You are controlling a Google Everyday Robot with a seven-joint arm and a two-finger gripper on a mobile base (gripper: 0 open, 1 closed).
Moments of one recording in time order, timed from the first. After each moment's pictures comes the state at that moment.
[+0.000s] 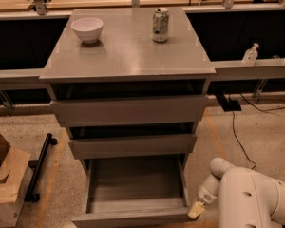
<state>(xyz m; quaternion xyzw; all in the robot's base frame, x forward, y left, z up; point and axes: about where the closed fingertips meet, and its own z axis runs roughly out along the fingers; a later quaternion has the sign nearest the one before) 0.466 -0.248 0.204 0.47 -0.82 -0.33 0.05</state>
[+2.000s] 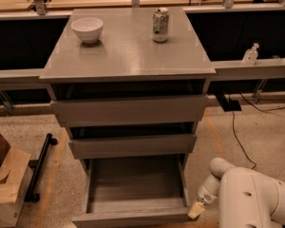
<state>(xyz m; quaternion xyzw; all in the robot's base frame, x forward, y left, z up) 0.466 -0.248 0.204 0.47 -0.82 -0.33 0.05</state>
